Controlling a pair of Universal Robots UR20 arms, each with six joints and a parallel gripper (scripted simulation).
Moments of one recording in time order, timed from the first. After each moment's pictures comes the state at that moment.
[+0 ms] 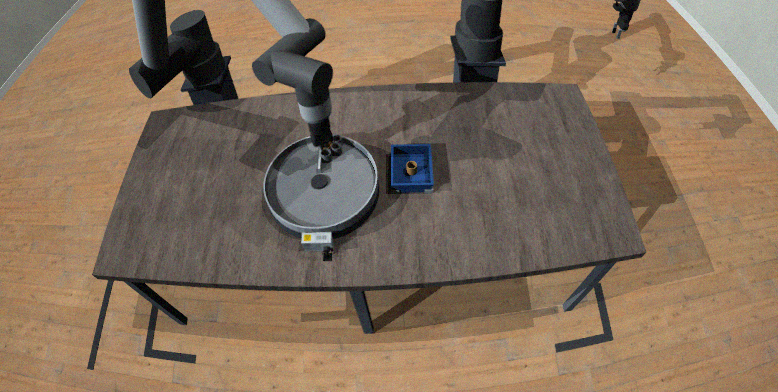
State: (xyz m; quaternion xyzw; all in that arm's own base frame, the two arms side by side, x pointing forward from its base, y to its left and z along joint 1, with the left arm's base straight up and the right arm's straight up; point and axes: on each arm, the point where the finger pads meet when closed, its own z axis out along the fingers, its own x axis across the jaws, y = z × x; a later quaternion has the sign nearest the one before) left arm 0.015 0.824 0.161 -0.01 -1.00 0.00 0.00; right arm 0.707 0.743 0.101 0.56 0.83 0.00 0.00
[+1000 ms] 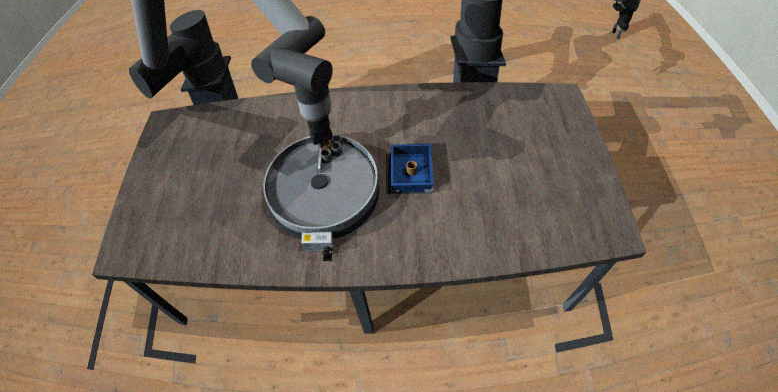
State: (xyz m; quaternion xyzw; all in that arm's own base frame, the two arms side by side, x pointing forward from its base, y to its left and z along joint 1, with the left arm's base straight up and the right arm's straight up) left arm 0.015 0.824 0.161 -0.01 -1.00 0.00 0.00; right arm 0.707 0.743 0.111 0.56 0.83 0.00 0.00
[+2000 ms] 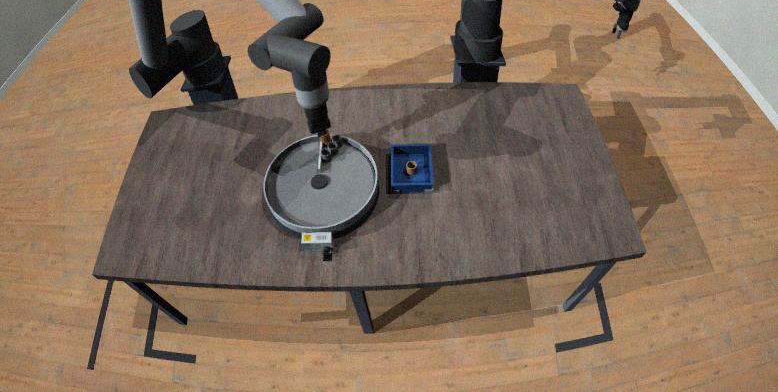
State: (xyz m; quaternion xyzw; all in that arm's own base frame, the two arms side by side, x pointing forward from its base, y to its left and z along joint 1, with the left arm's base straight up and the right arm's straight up) left arm 0.015 0.824 0.161 -0.01 -1.00 0.00 0.00; right arm 0.707 0.743 0.169 0.56 0.83 0.00 0.00
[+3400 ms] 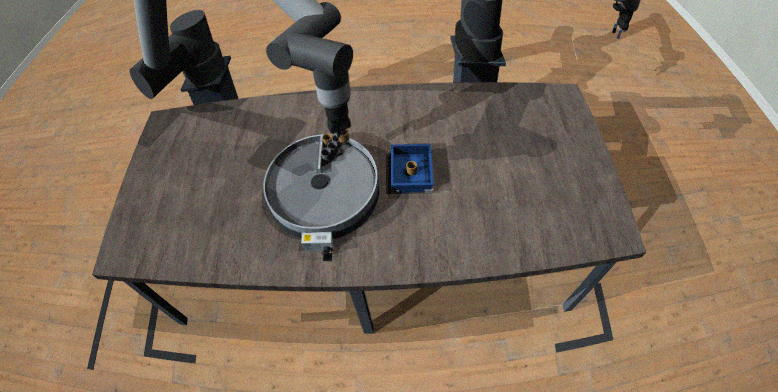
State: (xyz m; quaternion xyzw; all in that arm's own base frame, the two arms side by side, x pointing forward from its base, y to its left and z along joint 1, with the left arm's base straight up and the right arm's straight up) left arm 0.015 0.824 0.161 -0.01 -1.00 0.00 0.00; right arm 0.713 0.813 0.169 0.56 0.83 0.00 0.00
